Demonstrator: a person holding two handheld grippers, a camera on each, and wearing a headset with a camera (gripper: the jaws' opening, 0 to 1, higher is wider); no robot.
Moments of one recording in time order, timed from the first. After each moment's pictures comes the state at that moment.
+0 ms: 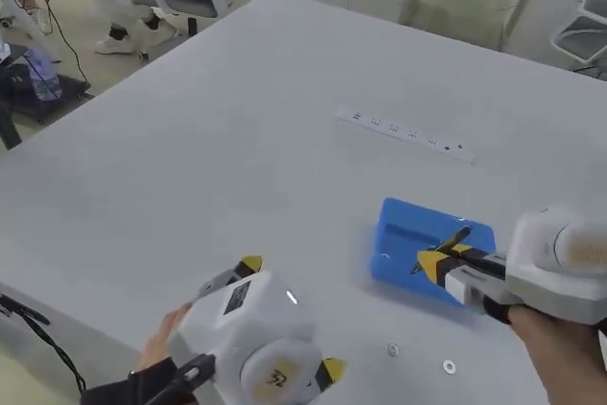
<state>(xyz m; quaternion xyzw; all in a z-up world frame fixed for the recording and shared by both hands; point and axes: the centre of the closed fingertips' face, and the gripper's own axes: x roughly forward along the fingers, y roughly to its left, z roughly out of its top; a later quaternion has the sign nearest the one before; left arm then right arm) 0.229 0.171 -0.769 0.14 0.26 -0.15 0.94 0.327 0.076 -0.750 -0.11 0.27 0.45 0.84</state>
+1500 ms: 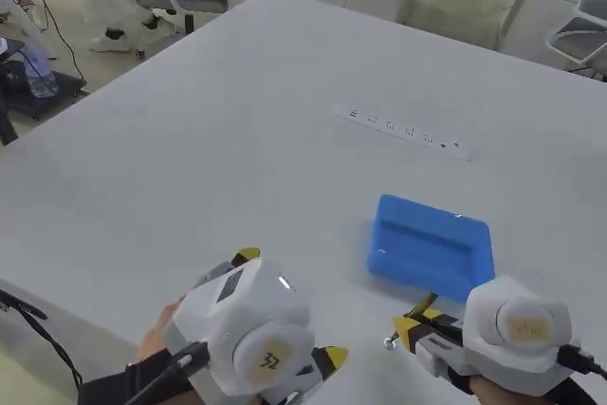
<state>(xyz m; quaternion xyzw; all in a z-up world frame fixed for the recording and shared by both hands) 0.230 0.170 -0.766 0.12 0.25 -0.15 0.95 0.285 0.065 -0.822 -0.13 0.33 0.44 0.83</state>
